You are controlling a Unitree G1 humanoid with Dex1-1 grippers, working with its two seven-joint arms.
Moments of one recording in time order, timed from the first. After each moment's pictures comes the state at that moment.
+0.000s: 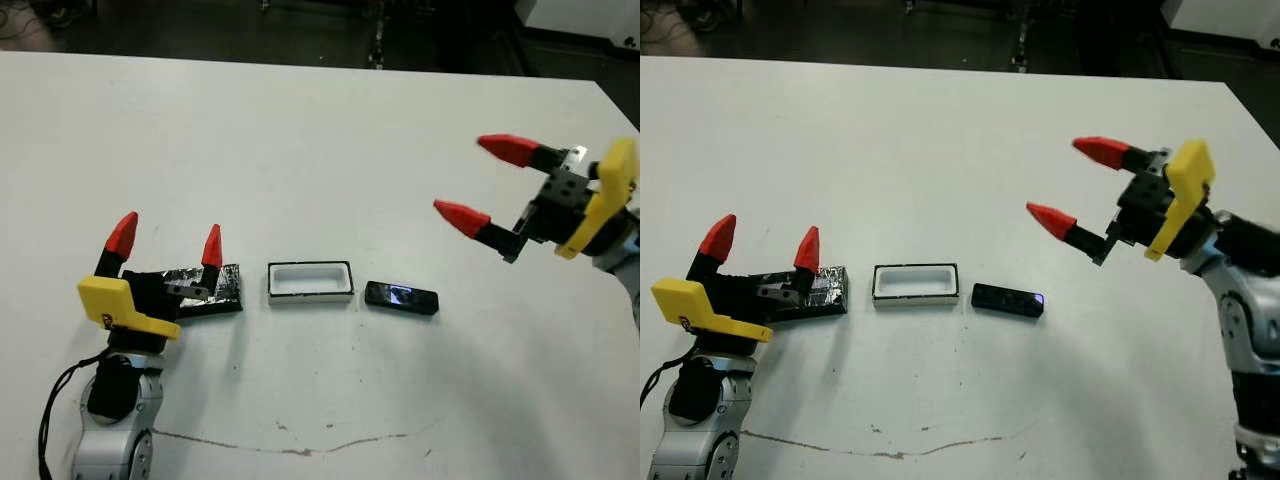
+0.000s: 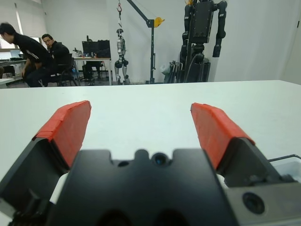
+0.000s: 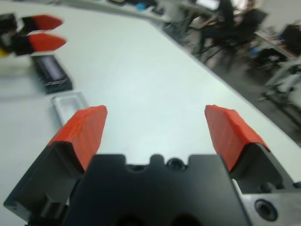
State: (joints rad) left arm 0.18 0.16 0.06 -0.32 -0.15 -0.14 -0.13; right arm -0.45 -0.73 -0.02 0.04 0.44 0.21 1.08
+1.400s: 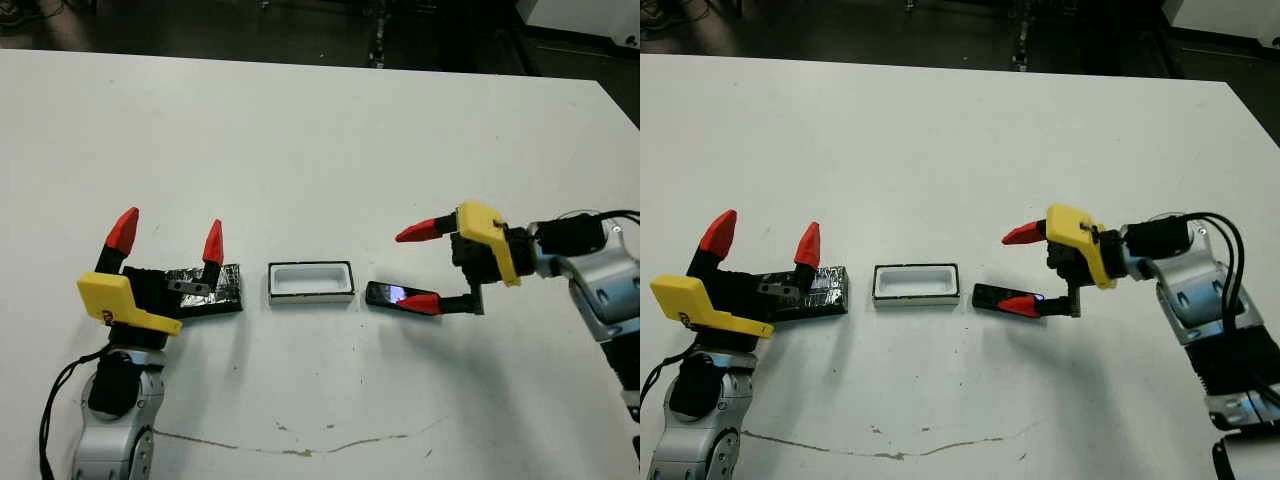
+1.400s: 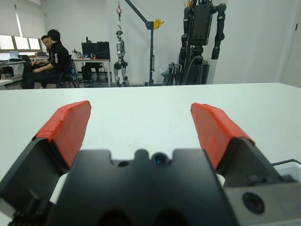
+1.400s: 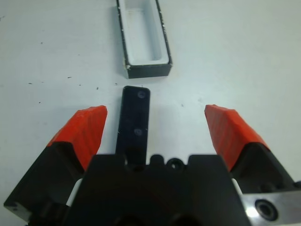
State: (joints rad) left arm 0.16 0.16 0.06 -0.32 -0.16 -0.14 -0.14; right arm -0.49 -0.72 0.27 0.14 0.14 0.18 1.28
